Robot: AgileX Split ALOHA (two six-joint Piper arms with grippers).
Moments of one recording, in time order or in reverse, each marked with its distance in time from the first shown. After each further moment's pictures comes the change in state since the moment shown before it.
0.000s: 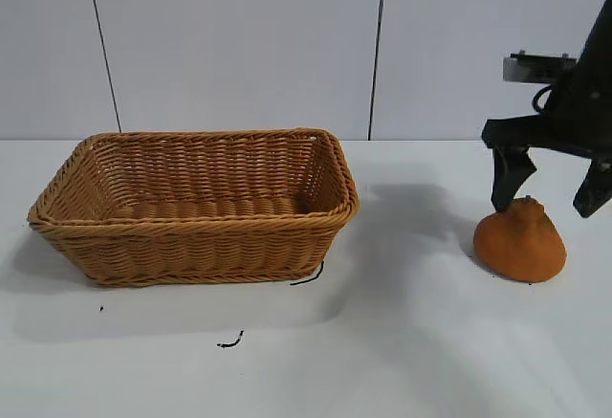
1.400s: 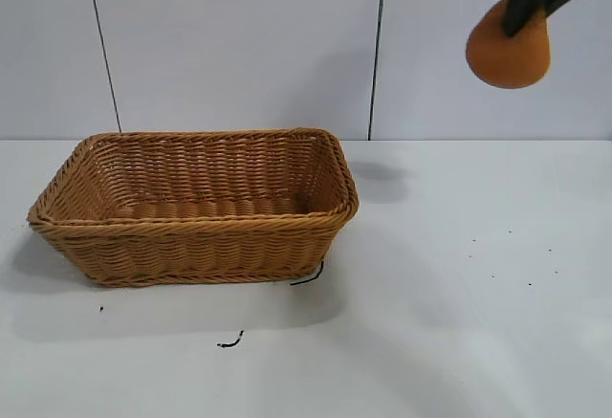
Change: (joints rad) left arm 0.000 0.000 0.000 0.000 -0.001 0.000; right arm 0.282 -0.125 -0.527 -0.011 0.288 -0.006
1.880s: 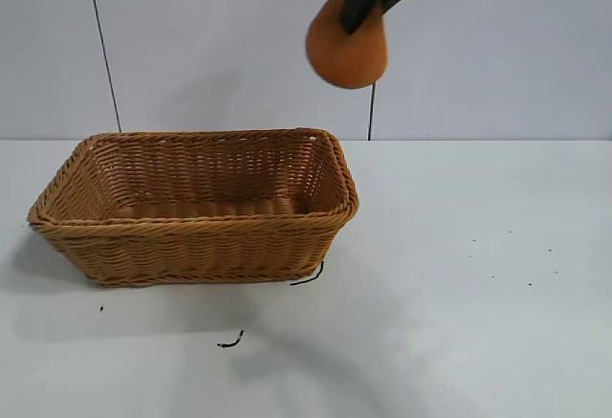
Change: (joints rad) left arm 0.000 0.000 0.000 0.000 0.000 0.000; right arm 0.276 0.212 -0.007 0.005 -0.234 0.048
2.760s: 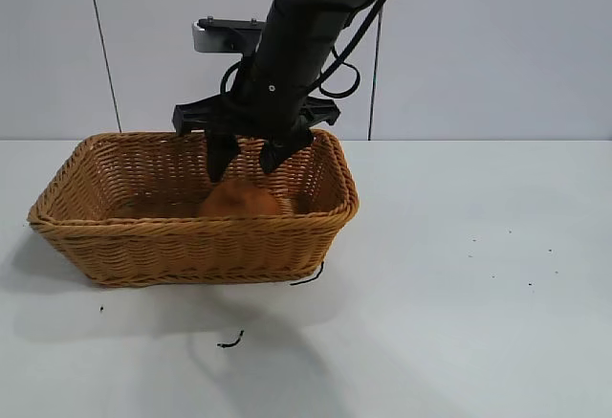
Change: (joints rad) left arm 0.000 0.000 0.000 0.000 -0.001 0.000; right arm -0.032 0.132 -0.209 0.011 0.113 0.031
